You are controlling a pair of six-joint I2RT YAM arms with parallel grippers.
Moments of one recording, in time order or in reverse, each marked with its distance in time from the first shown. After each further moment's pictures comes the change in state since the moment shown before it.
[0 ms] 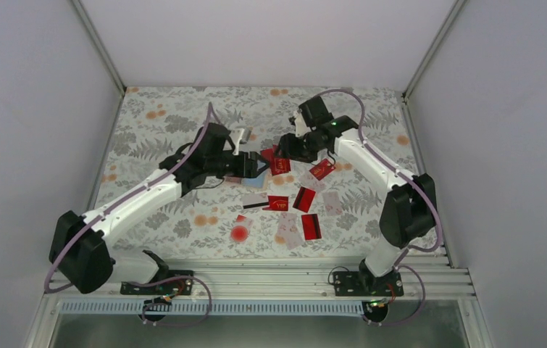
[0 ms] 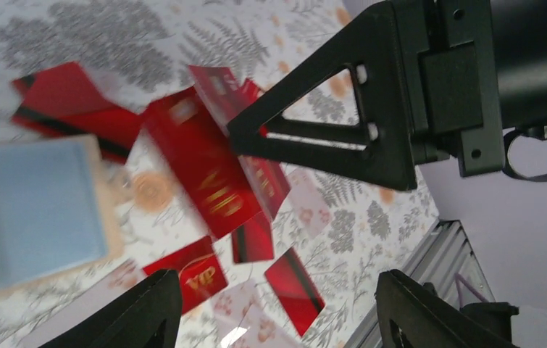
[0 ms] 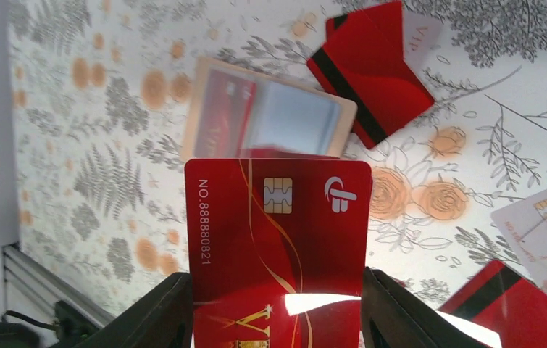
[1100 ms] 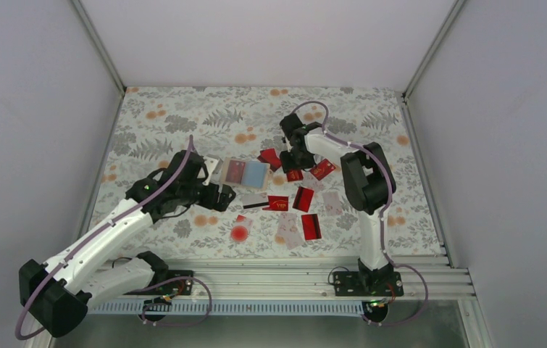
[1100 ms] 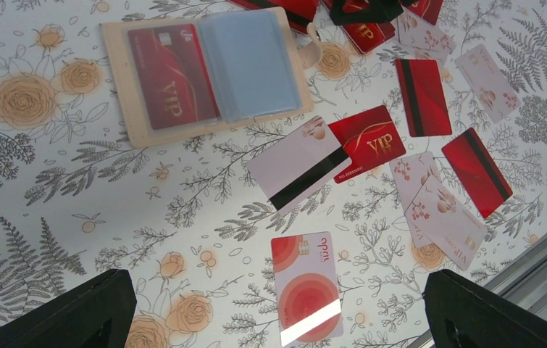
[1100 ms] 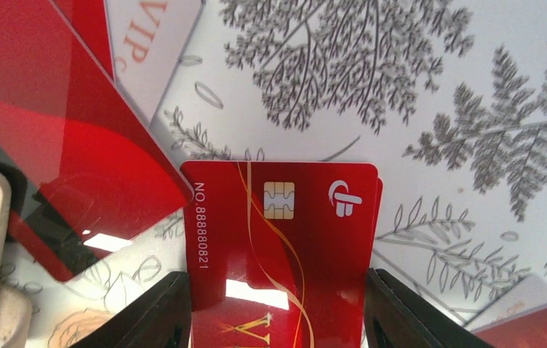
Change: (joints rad) left arm 0.024 -0.307 -0.155 -0.392 -0.258 0.274; right arm 0.016 0.406 0.092 0.027 0.391 -0.226
